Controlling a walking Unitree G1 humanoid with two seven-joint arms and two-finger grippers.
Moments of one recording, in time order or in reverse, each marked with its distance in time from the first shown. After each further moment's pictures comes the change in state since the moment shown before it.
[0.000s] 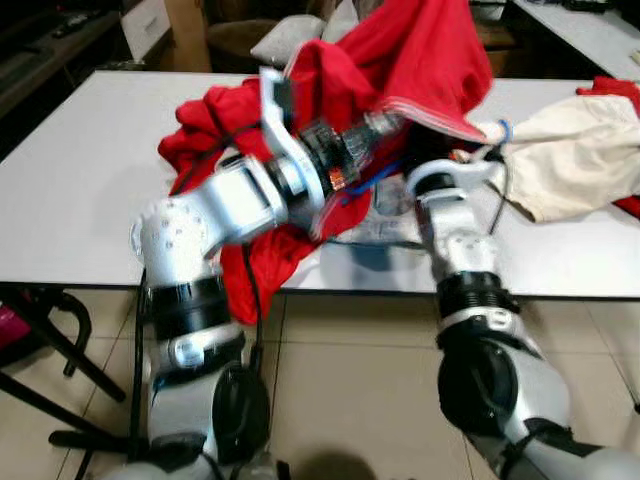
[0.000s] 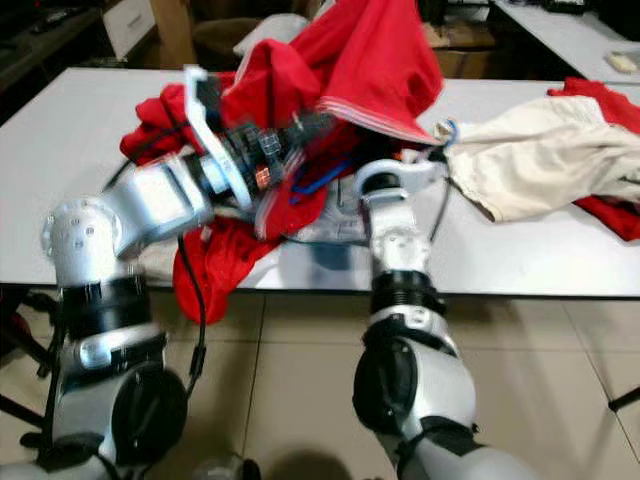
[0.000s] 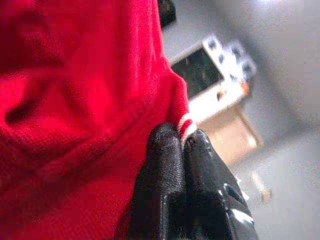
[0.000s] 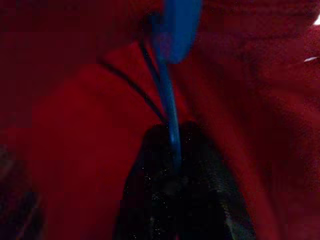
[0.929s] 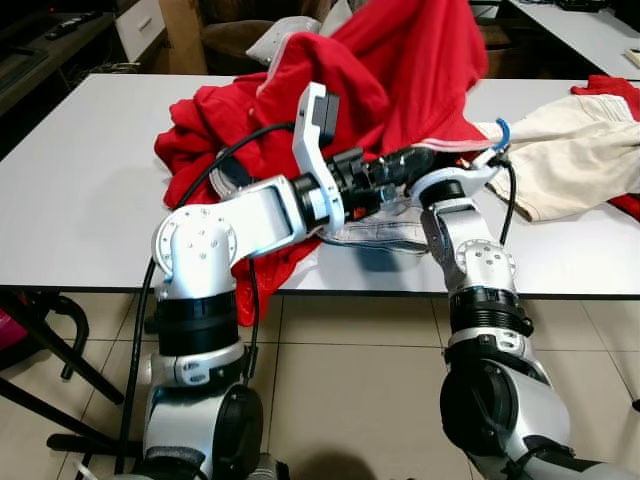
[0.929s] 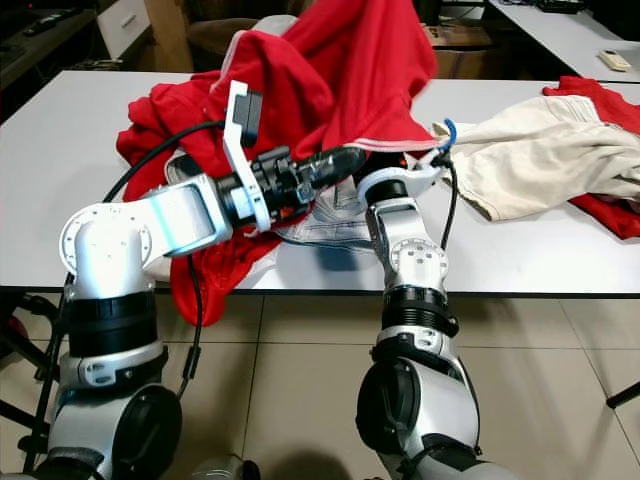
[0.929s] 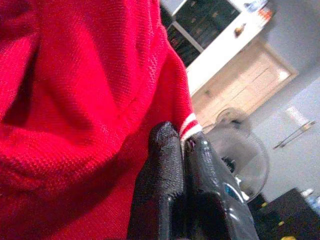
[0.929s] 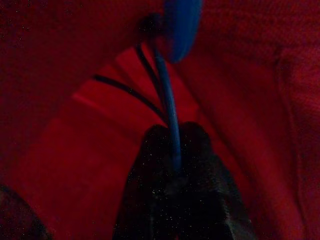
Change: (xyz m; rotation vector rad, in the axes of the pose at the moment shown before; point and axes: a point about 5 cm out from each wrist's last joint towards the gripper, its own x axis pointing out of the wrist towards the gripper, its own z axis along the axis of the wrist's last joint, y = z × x) left arm -0.005 0.003 -0.034 0.297 0.229 0.004; right arm -0.013 -0.001 0.012 0.118 0.048 0.085
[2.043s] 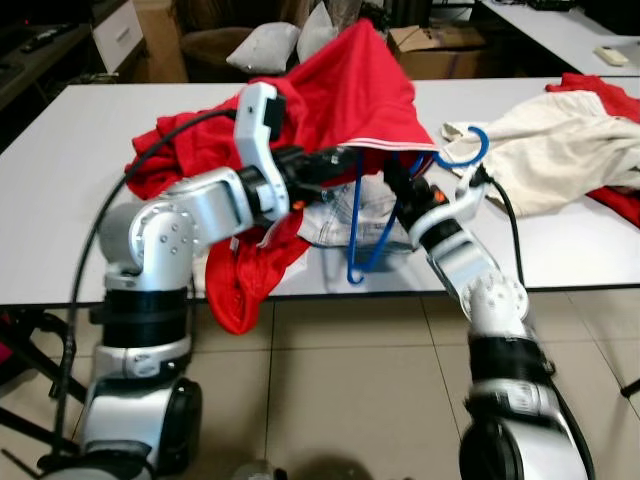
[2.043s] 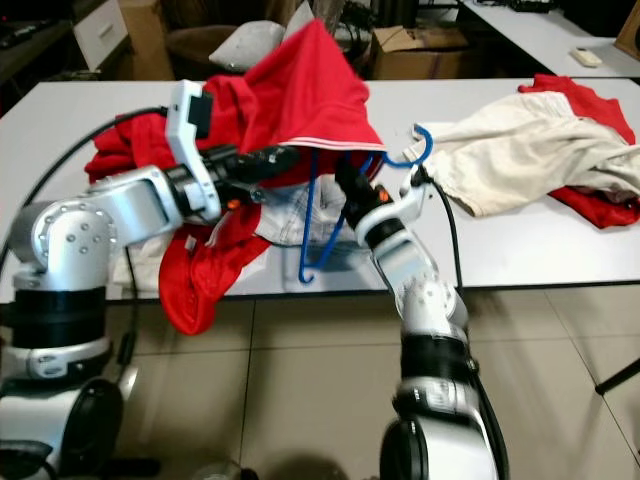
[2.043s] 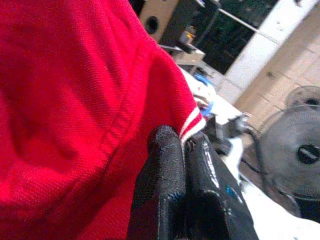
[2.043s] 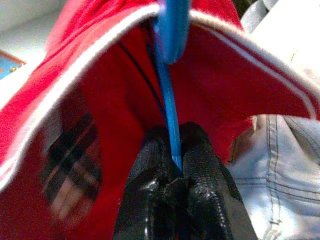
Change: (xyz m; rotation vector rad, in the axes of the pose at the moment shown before) left arm -0.029 0.031 0.024 0.251 -0.023 0.196; right arm -0.033 -0.017 -0.006 -0.461 0.237 -0.074
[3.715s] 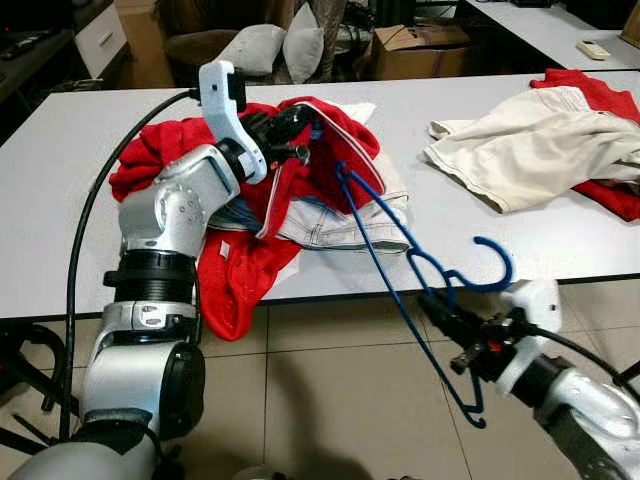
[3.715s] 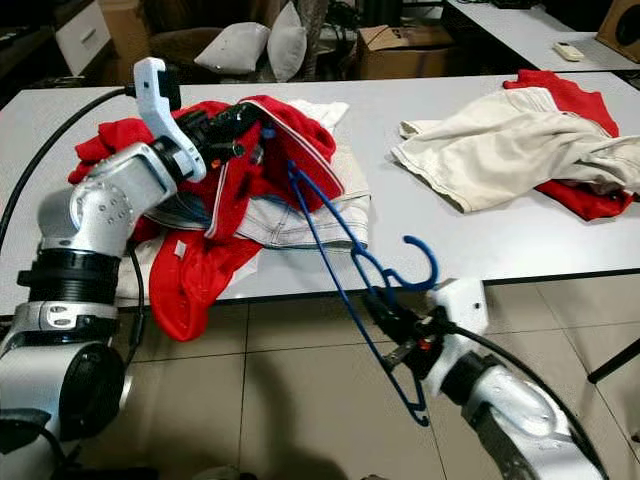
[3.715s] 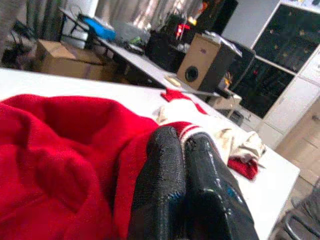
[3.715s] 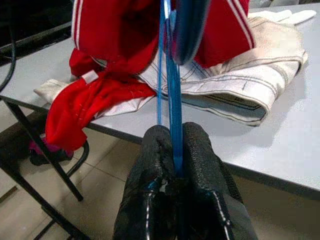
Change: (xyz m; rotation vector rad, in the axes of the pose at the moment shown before) left arm 0.004 0.059 0.025 0.056 -0.212 0.207; right arm -0.169 0.002 -0.011 -0.922 0.406 0.068
